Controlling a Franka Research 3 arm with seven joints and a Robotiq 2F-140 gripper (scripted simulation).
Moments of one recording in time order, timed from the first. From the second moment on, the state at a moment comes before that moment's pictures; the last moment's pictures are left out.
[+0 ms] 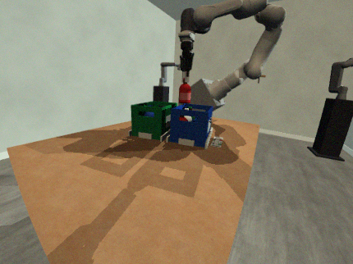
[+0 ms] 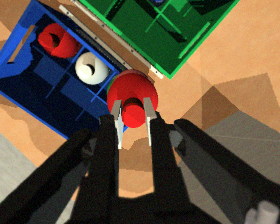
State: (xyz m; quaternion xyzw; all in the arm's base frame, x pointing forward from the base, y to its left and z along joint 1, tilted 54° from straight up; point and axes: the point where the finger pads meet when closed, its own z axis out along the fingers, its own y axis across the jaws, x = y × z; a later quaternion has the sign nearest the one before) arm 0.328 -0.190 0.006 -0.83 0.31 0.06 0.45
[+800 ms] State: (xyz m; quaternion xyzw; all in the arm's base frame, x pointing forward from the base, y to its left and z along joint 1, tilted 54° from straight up) arm 0.322 -0.166 0.037 -0.83 0.31 0.06 0.45
